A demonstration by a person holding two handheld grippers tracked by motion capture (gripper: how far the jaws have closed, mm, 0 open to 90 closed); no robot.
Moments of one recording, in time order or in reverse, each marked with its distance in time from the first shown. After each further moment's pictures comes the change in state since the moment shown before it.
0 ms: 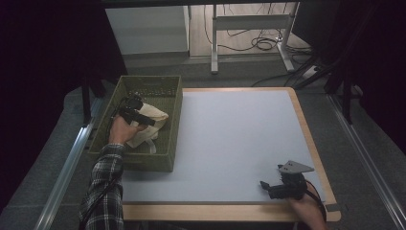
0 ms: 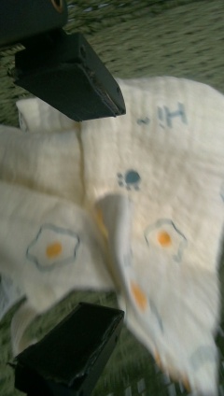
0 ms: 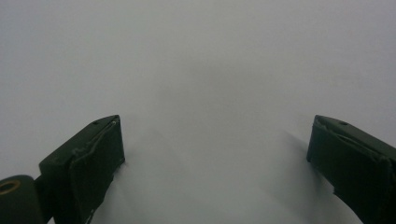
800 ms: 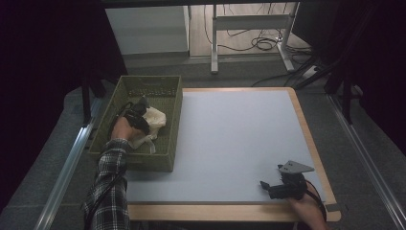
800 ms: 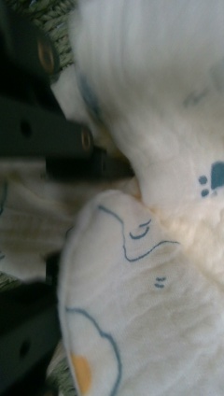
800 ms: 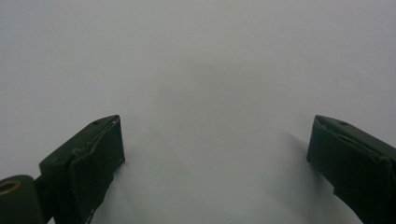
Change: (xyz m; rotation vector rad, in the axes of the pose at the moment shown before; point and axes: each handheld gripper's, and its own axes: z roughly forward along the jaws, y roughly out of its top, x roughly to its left) left arm -0.004 0.003 0.025 0.303 -0.022 0.004; right arm 0.000 0.000 0.000 0.000 0.003 -0.001
